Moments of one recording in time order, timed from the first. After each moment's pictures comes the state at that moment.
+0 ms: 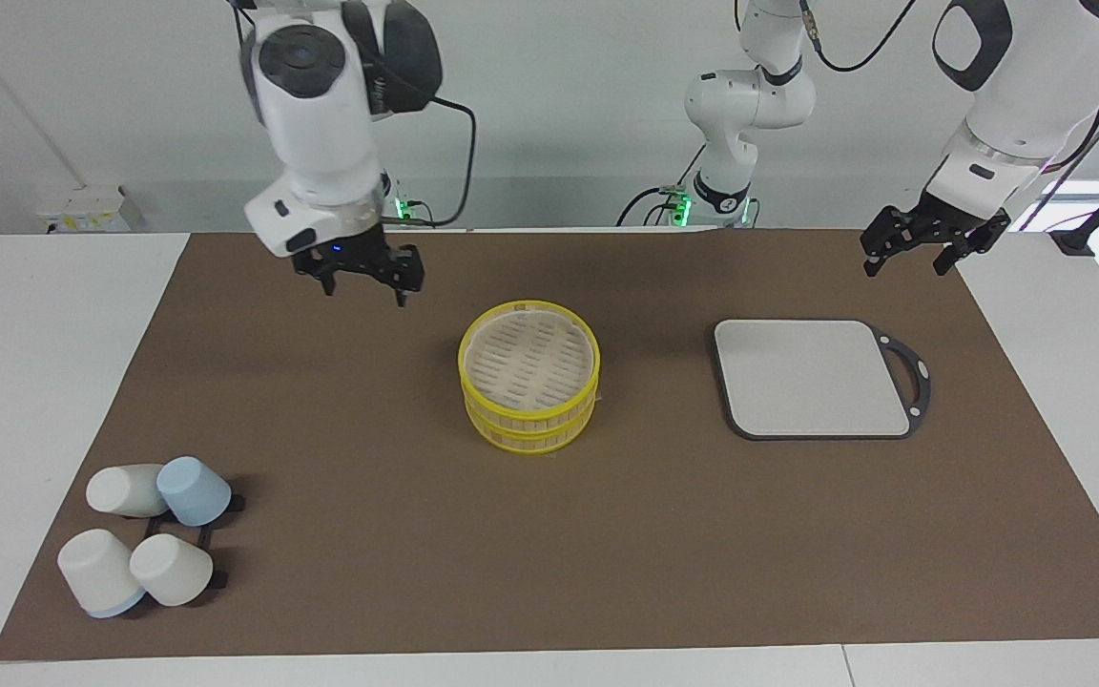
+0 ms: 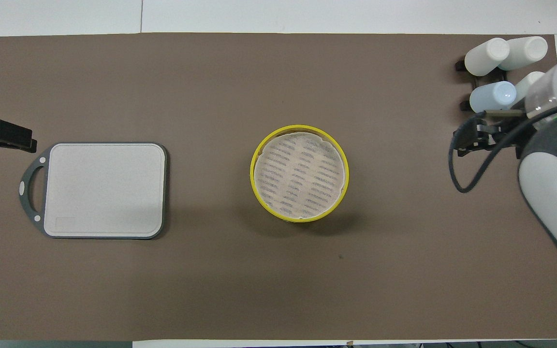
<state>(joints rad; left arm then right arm) -0.09 0.02 0.08 -1.57 0.01 1.57 0.05 0.10 0.04 0.00 -1.56 -0.05 1.48 0.17</state>
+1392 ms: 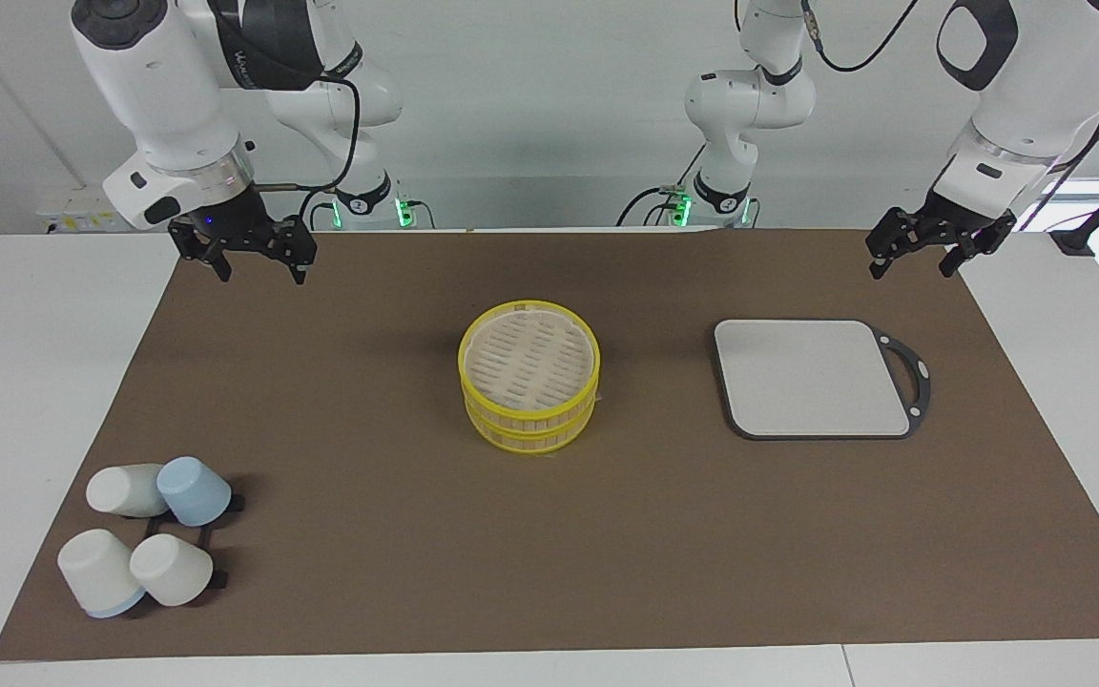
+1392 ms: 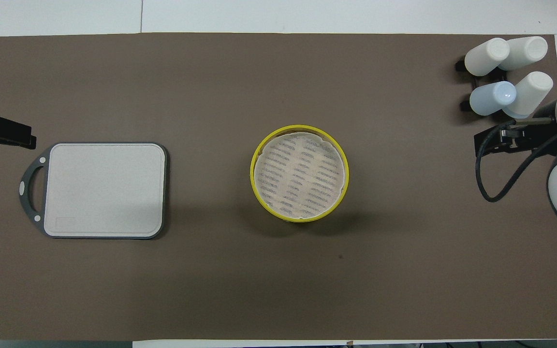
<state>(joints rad) -0.09 0.02 0.07 -1.57 0.01 1.59 0.05 0.04 0.00 0.02 -1.64 -0.04 1.58 0.11</state>
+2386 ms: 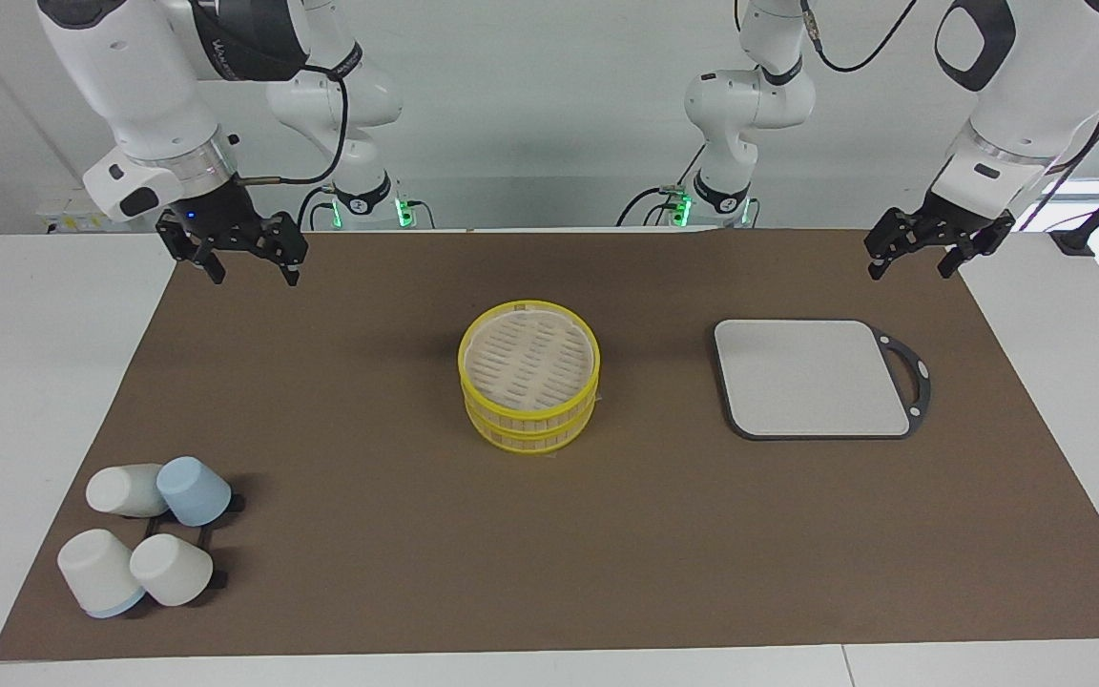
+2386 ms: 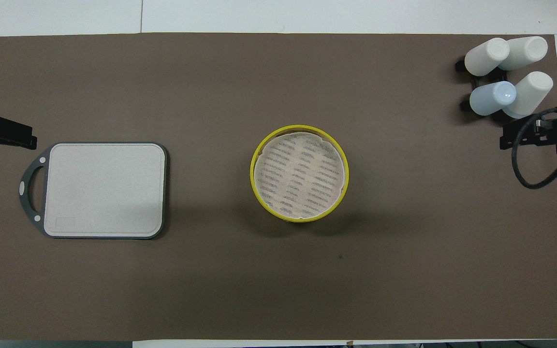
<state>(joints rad) -0.09 0.02 0.07 -1.57 0.01 1.59 0.06 -0.02 0.00 0.00 -1.60 0.00 1.56 0.11</state>
